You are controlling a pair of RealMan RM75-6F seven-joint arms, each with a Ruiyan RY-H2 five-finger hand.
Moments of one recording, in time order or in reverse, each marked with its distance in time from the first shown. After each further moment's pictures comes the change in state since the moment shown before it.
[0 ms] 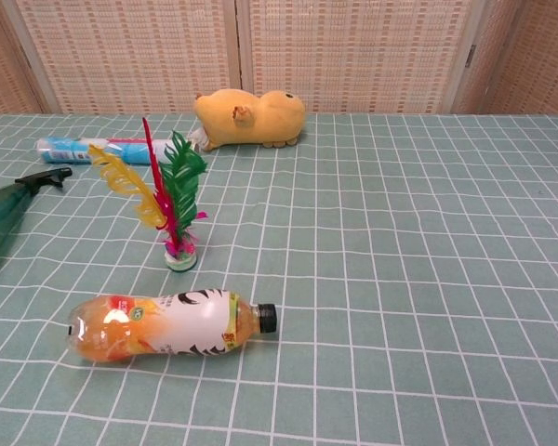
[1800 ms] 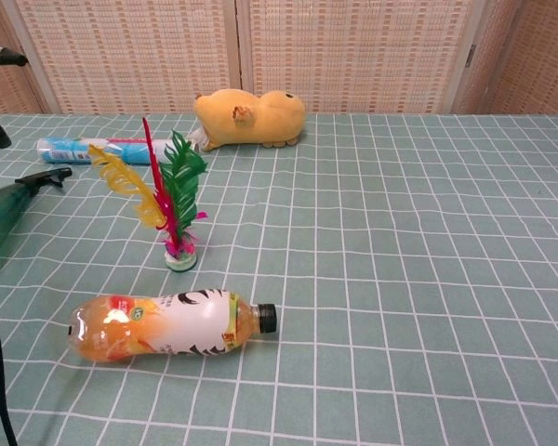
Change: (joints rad) left arm -0.679 -0.359 -0.433 0.257 -1.326 0.282 1.047; right arm 0.001 0.029 -0.012 -0.034 0.005 -0.033 0.011
